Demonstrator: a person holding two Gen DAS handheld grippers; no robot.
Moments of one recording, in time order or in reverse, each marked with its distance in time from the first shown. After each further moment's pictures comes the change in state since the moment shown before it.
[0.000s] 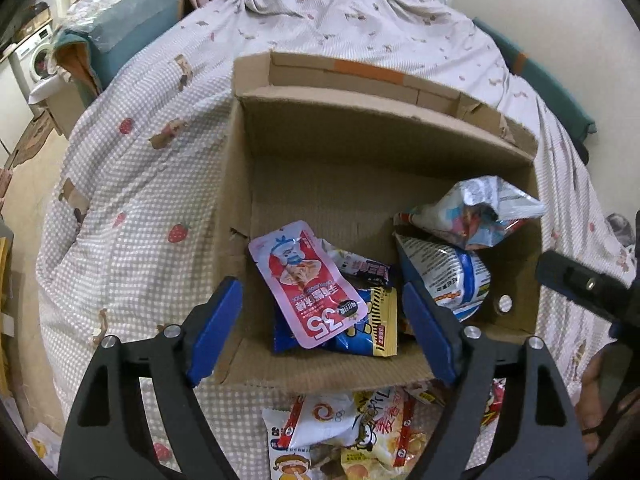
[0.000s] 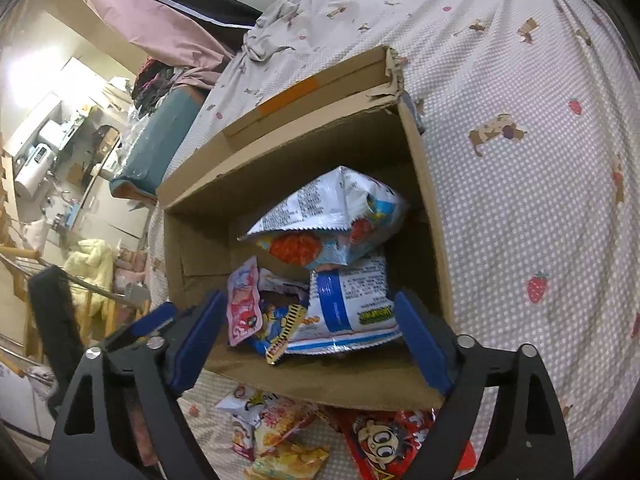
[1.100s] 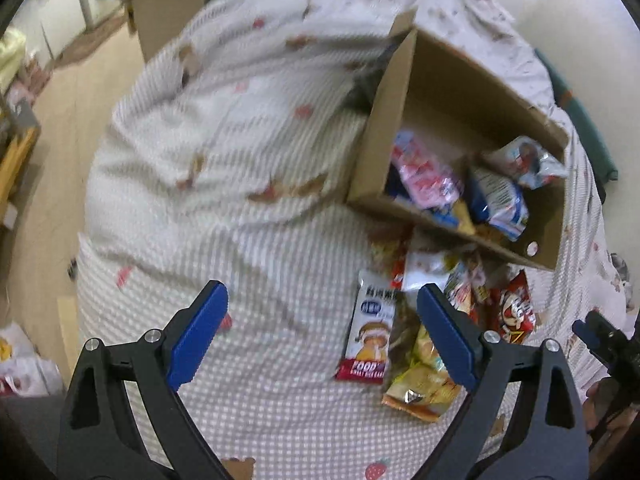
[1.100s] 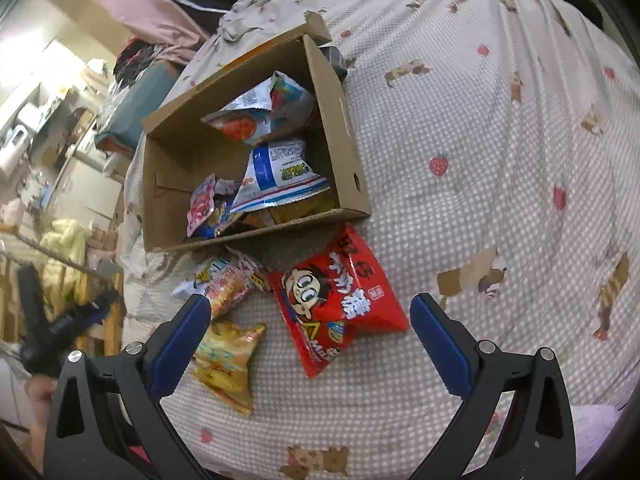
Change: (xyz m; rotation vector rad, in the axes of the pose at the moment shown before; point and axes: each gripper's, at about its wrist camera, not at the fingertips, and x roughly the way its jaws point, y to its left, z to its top) left arm -0.043 0.093 -0.111 -0.271 0.119 0.035; right arm -0.069 -0.035 -0.104 0.015 0.044 -0.111
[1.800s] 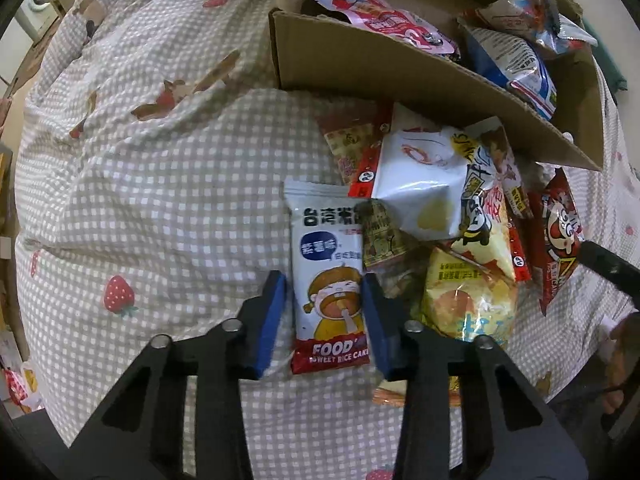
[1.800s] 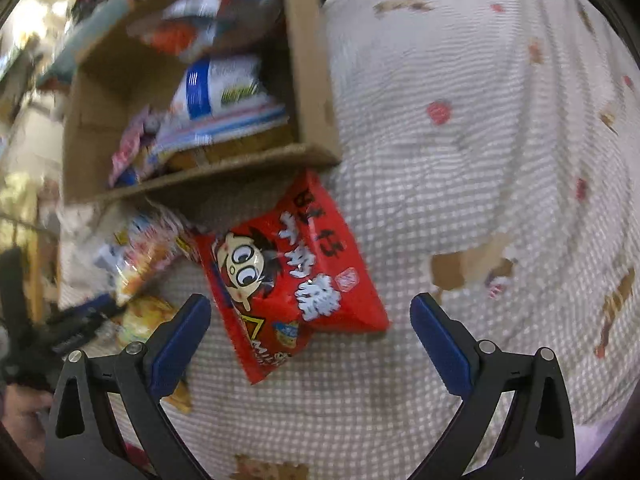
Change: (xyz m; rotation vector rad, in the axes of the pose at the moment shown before) left arm 0.093 -0.063 -0.042 0.193 0.240 0.044; right arm 0.081 0.001 0.000 -0.100 0.239 -0.206
